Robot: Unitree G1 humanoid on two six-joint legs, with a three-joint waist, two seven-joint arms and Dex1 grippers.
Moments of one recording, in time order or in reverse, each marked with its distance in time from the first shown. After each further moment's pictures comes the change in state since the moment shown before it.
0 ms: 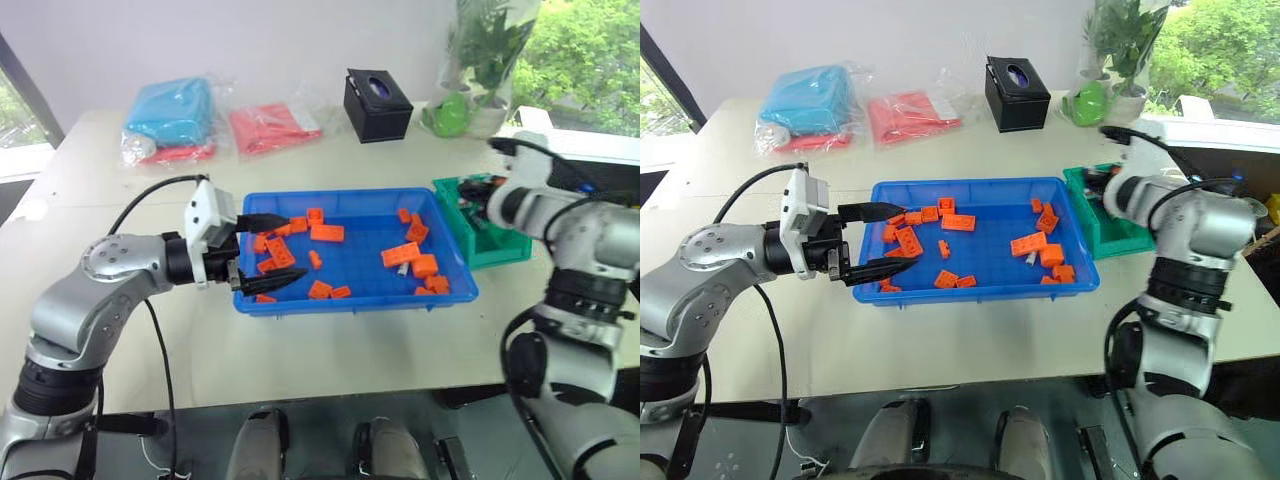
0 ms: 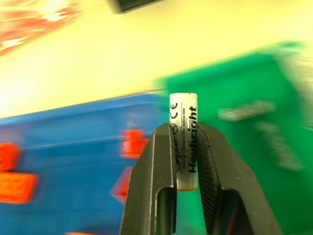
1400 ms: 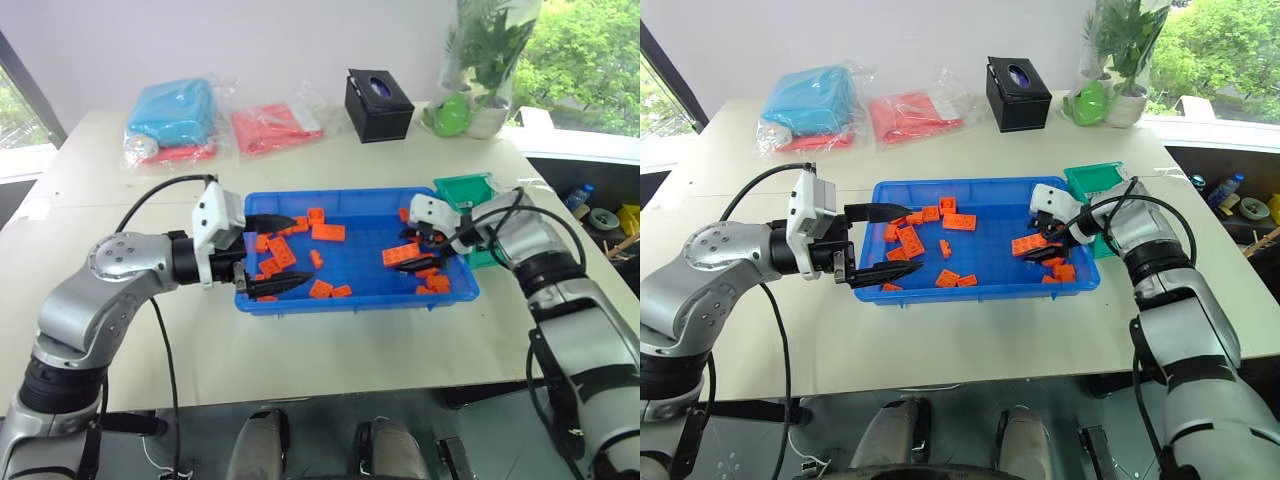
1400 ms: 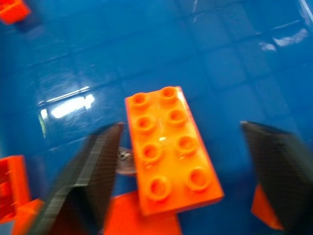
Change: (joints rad) left arm -0.007 0.004 -0.017 -0.025 0.013 0.000 0.006; right arm -0.171 -0.081 0.771 0.754 -0.394 -1.184 1.101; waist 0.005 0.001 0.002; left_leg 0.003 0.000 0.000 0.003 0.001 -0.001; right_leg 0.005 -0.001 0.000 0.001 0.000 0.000
